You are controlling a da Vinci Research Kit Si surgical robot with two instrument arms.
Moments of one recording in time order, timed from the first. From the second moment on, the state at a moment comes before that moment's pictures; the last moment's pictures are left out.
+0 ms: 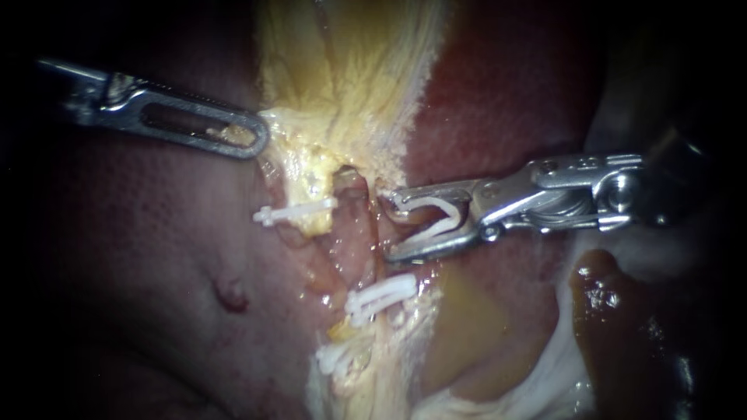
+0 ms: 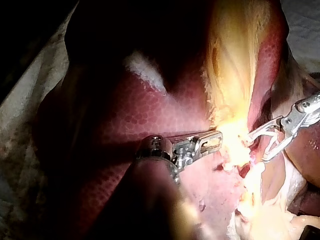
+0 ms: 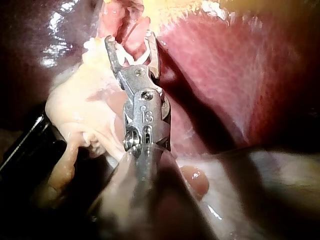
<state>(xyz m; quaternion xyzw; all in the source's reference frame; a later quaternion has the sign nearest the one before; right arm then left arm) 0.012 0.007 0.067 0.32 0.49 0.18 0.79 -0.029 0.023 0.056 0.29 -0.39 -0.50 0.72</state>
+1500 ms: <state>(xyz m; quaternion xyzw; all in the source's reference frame) 0.016 0.007 0.069 0.42 0.57 0.22 0.67 -0.029 0.023 0.057 0.29 -0.39 -0.50 0.72</state>
